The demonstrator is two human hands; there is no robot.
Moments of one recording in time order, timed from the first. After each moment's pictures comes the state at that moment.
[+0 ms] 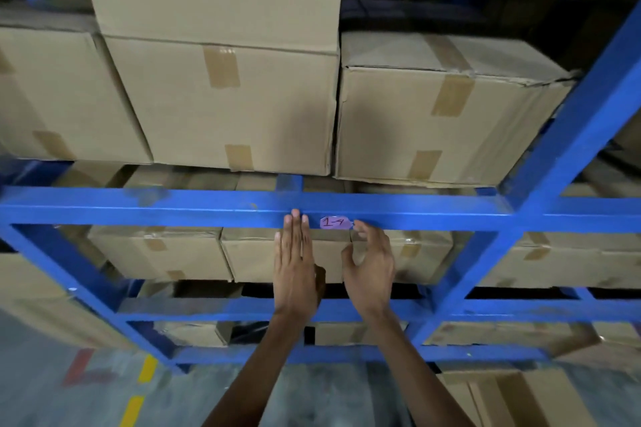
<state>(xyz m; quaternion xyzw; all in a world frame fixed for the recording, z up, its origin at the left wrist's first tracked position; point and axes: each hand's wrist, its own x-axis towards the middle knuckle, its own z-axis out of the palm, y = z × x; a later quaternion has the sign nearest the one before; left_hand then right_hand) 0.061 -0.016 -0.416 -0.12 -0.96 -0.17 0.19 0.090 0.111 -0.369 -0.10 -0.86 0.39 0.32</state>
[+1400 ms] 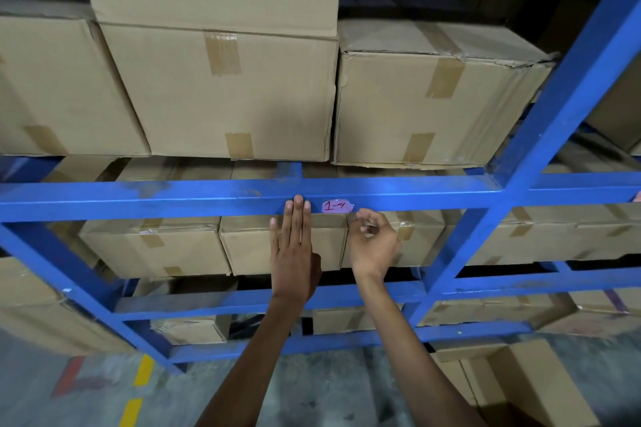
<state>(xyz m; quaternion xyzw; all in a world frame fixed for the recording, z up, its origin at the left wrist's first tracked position) 0.062 -0.032 -0.412 -0.13 -0.97 -0.08 0.19 0.077 0.092 -0.365 -0.29 -0.71 0.55 0.33</state>
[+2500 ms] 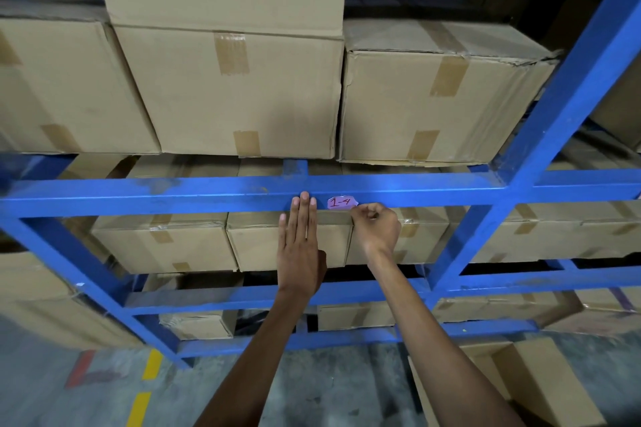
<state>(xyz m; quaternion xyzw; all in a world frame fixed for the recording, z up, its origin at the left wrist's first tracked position) 0.063 -0.034 -0.411 -0.14 -0.97 -0.09 0.19 0.062 0.103 -0.351 -0.30 -0.75 0.54 0.23</state>
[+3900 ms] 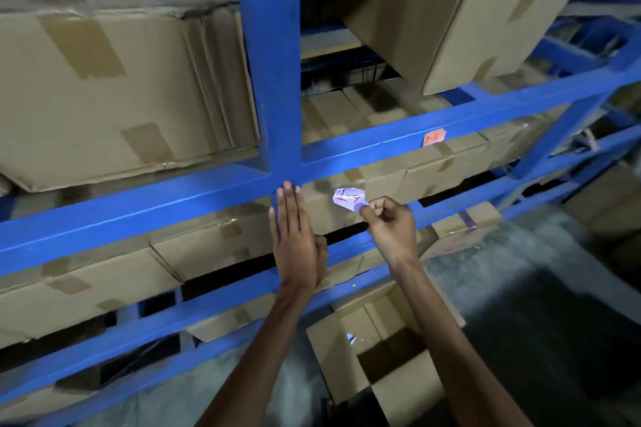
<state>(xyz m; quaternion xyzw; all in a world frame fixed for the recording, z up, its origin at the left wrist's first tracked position) 0.127 0.364 -0.425 -0.24 -0.94 -0.22 0.12 0.194 0.502 -0.378 -0.33 -0.69 0.58 0.29</state>
